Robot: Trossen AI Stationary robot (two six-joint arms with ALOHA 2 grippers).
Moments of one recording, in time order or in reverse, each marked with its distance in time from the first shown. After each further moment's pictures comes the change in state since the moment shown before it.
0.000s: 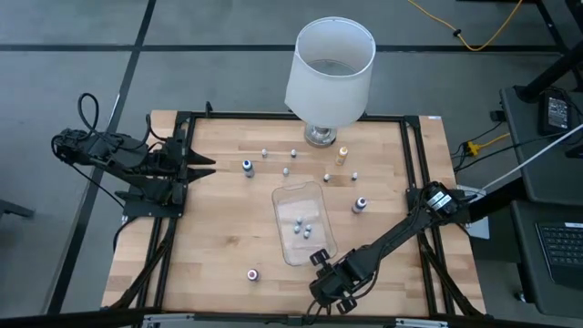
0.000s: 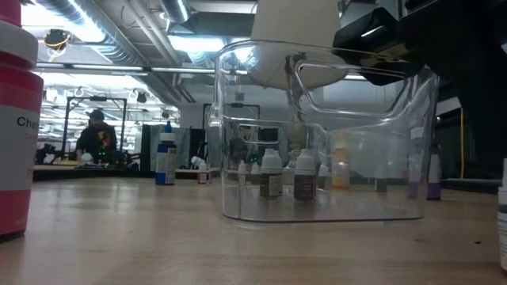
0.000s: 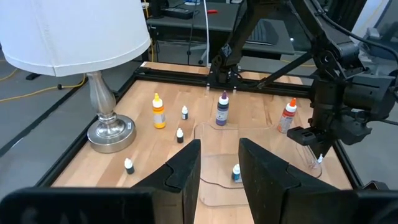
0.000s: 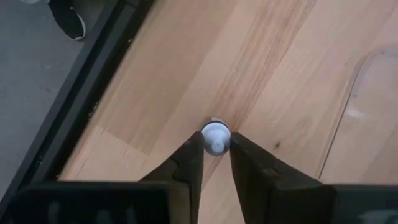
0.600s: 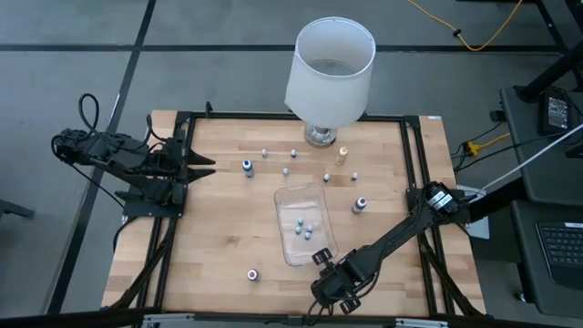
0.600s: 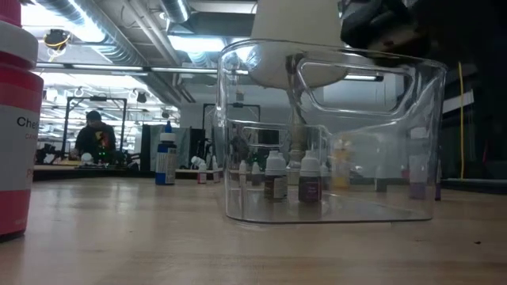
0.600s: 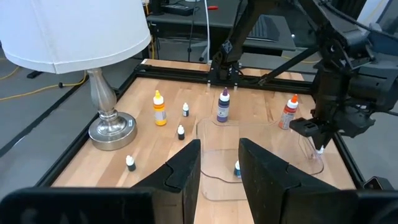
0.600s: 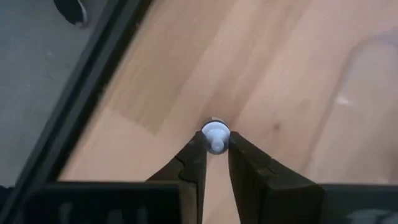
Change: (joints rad) left arm 0.000 0.000 0.000 -0.015 0.000 0.001; right arm 0.001 -0.010 0.051 -0.115 0.004 -0.010
